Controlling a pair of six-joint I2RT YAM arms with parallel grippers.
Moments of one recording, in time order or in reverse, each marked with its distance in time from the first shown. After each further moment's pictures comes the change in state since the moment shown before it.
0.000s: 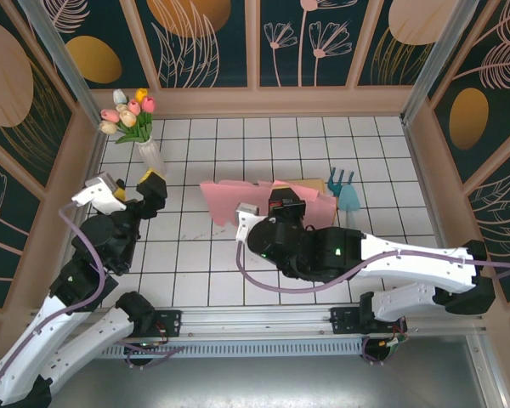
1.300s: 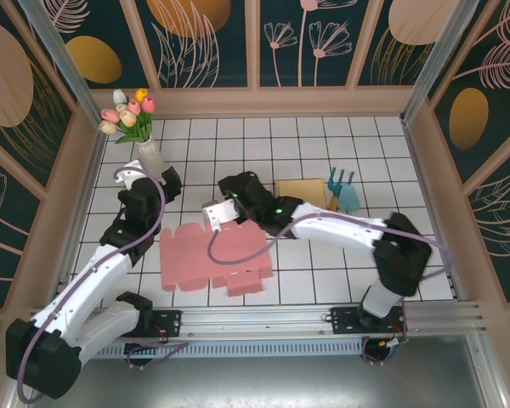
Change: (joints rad) left arm 0.299 0.439 -0.135 0.176 0.134 -0.015; right arm -0.436 0.336 -0.168 0.655 -0.978 -0.376
